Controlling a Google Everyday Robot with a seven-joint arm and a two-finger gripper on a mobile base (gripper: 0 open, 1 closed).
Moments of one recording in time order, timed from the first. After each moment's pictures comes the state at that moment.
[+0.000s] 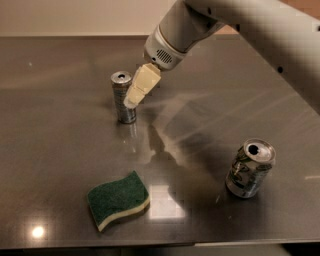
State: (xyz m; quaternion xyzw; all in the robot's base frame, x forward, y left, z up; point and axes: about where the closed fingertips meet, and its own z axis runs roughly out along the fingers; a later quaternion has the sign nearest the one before) arm 0.598 0.048 0.926 -0.61 0.72 0.17 0.28
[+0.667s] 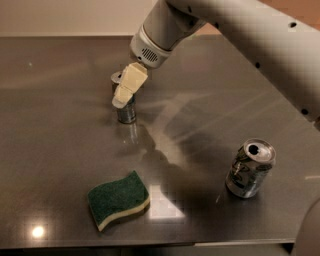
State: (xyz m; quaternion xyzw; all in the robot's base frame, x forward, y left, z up) arm 0.603 0.077 0.925 -0.63 0.70 0.17 0.27
